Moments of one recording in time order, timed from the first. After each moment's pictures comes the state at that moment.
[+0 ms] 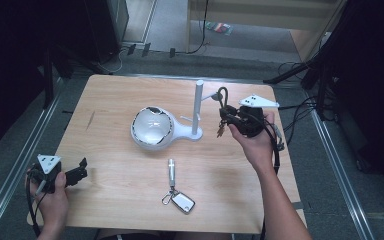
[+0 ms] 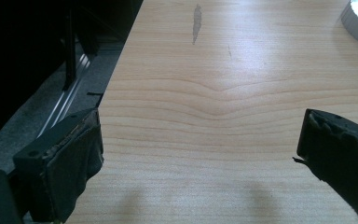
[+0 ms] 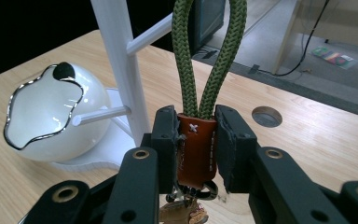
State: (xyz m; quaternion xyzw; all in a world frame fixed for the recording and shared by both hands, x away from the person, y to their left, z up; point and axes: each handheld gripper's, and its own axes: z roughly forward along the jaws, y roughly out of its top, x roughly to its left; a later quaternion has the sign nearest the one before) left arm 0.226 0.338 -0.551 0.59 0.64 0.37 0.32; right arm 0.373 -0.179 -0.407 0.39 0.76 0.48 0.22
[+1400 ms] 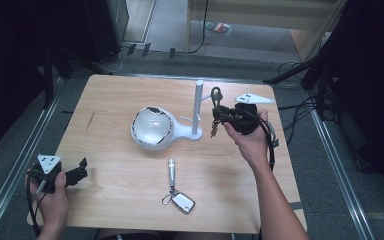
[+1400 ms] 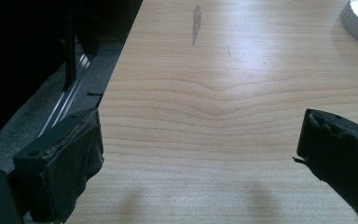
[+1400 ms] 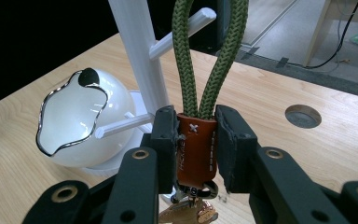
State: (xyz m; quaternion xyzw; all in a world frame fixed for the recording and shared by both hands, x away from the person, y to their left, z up) left arm 0.226 0.338 -0.551 0.59 0.64 0.37 0.32; right arm 0.384 -0.168 -0.412 0.39 0.76 0.50 0.16
